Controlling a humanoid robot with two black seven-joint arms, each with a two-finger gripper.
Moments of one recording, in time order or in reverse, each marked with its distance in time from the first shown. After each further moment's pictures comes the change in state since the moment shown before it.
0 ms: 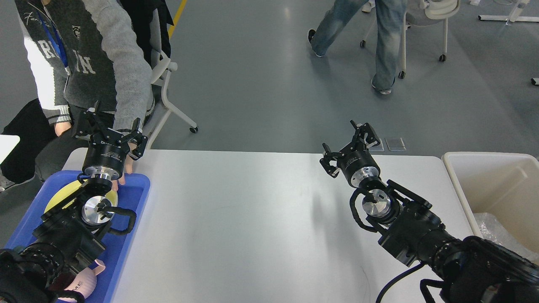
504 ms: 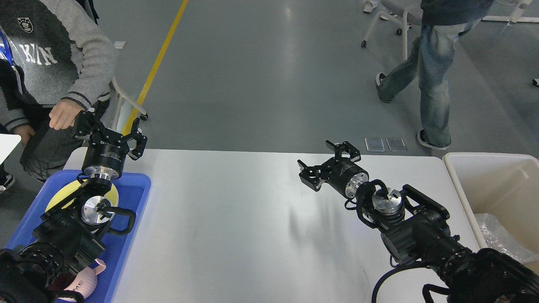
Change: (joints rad) left arm 0.000 0.001 0.000 0.000 0.000 0.000 0.000; right arm -0.074 -0.030 0.224 0.117 0.245 0.015 -0.510
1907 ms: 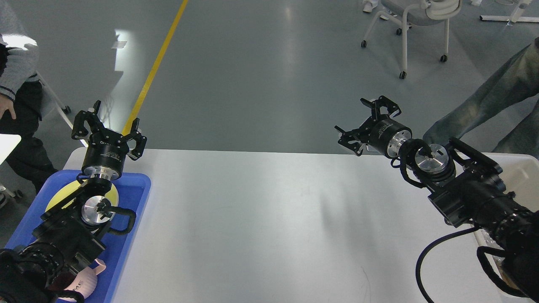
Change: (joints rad) left arm 0.000 0.000 0.000 0.000 0.000 0.011 0.000; right arm 0.174 -0.267 -0.204 0.084 0.021 -0.017 -0.022
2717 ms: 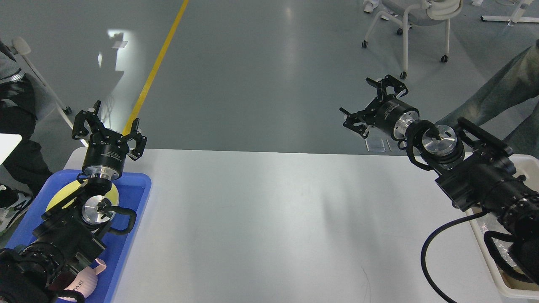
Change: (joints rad) left arm -0.001 -0.001 0.000 0.000 0.000 0.006 0.000; right arm 0.062 -0.034 -0.020 -0.002 -0.005 -0.005 -0.006
